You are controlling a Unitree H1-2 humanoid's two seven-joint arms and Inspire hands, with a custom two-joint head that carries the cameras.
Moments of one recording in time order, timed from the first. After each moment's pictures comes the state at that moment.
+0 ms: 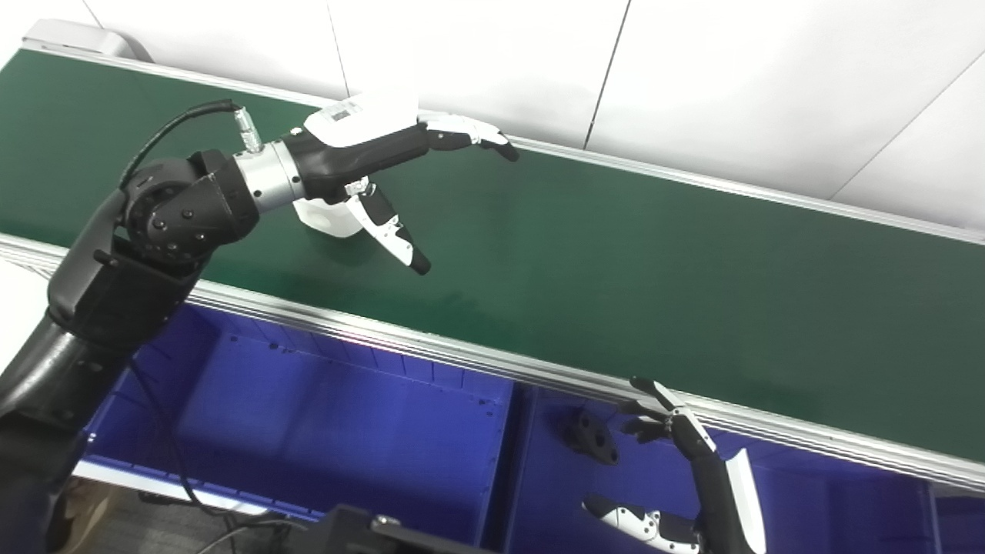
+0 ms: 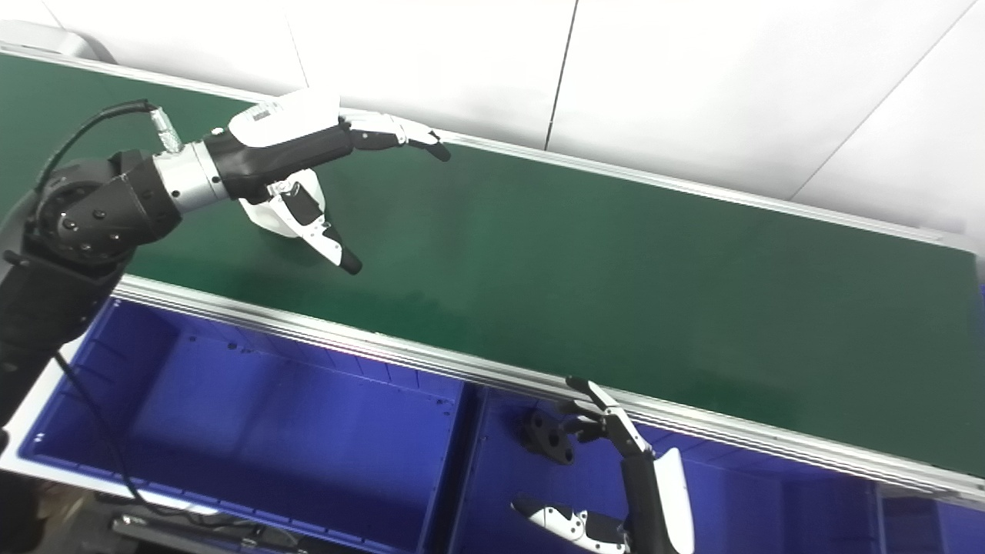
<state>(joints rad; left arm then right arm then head) -0.22 0.62 -0.12 -0.30 0.27 -0.17 -0.62 0.44 -0.27 0.41 -0.15 -0.38 -0.41 -0.21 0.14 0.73</state>
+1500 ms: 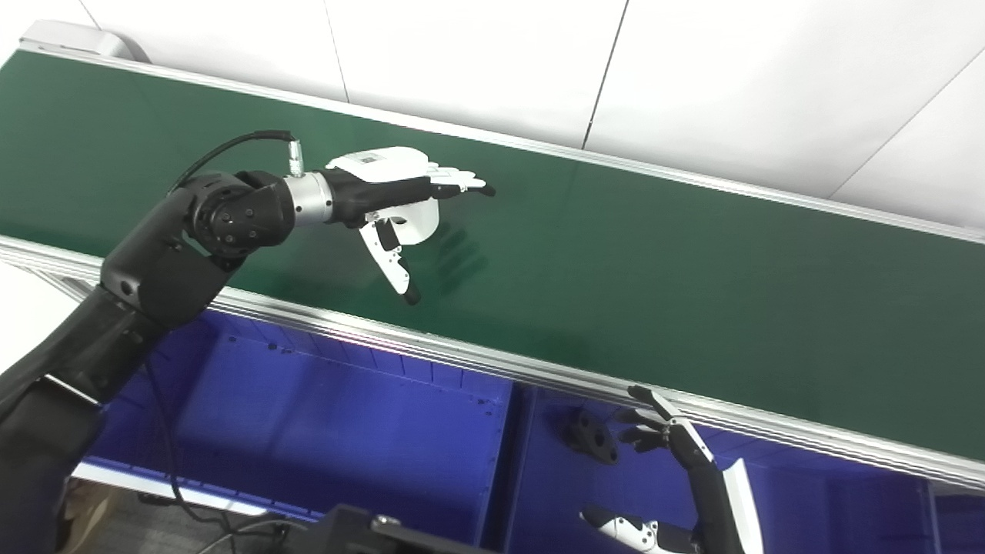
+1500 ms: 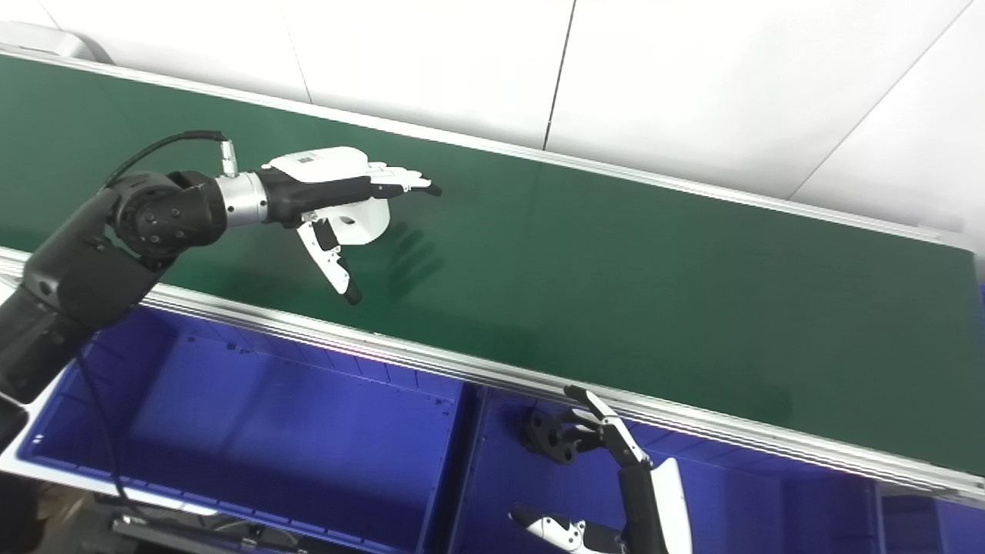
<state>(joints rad) -0.31 0.61 -0.30 0.01 0.43 -0.19 -0.62 0.46 -0.27 0.41 -0.15 -0.39 -0.41 -0.22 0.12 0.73</state>
